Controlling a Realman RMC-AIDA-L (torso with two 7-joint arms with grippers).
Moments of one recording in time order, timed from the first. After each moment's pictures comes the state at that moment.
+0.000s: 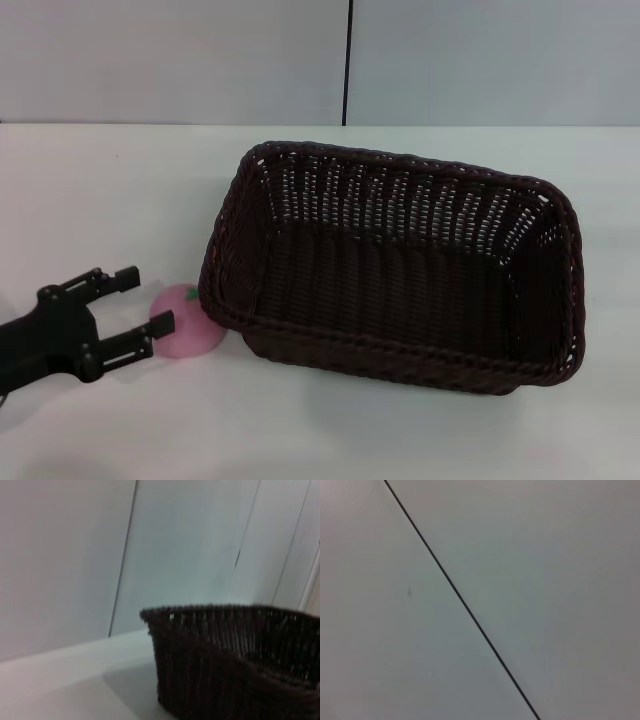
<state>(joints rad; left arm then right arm) -0.25 -2.03 0.52 0.46 1.96 1.63 -1.00 0.22 2.05 -0.30 -0.35 -1.09 -1.52 1.17</state>
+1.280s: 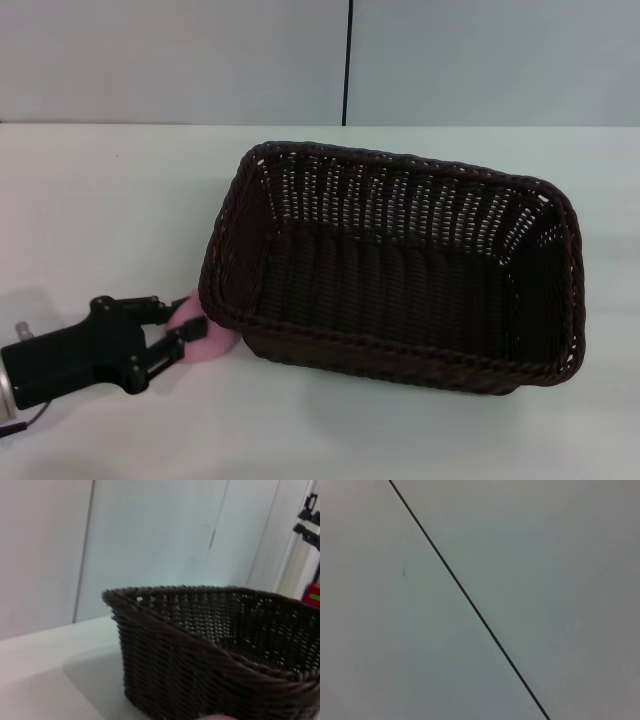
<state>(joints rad) -0.30 -2.05 0.53 0.42 2.02 1.58 -0.98 0.21 2.05 -0.30 -0.31 -1.12 -1.52 1.14</state>
